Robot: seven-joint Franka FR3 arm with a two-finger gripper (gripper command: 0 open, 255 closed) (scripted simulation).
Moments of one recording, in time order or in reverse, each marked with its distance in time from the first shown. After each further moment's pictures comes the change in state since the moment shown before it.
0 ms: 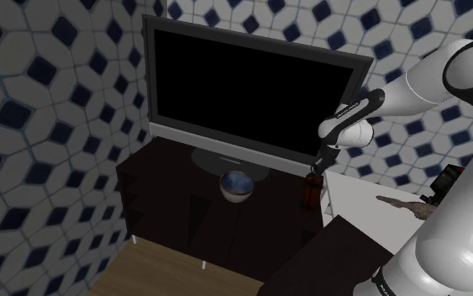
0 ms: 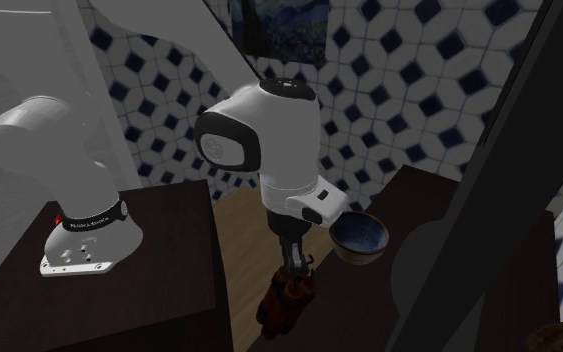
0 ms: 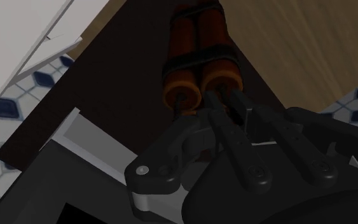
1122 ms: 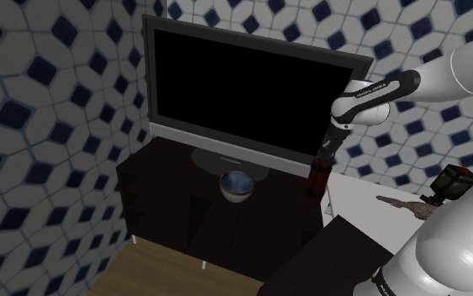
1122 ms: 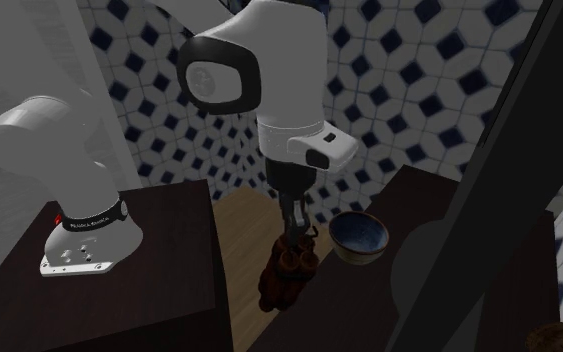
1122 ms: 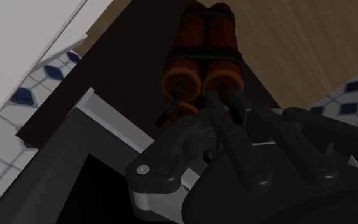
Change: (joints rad) arm 0.000 -0.202 -0.003 0.063 -0.158 -0.239 0.116
